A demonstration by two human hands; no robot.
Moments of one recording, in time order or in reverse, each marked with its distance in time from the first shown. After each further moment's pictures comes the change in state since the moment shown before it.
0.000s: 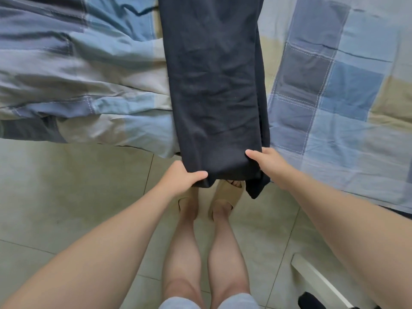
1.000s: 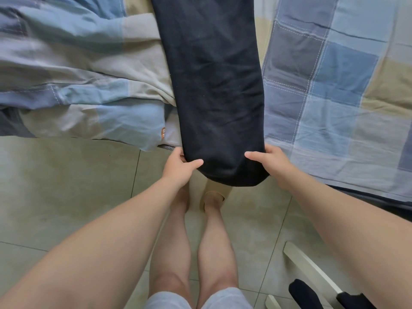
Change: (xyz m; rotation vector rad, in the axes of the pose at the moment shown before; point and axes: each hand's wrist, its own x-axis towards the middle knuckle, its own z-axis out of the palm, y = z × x) left_hand 0.034 -0.010 0.051 -0.124 0.124 -0.102; right_hand 0.014 0.051 -0.028 0.128 0.006 -0.022
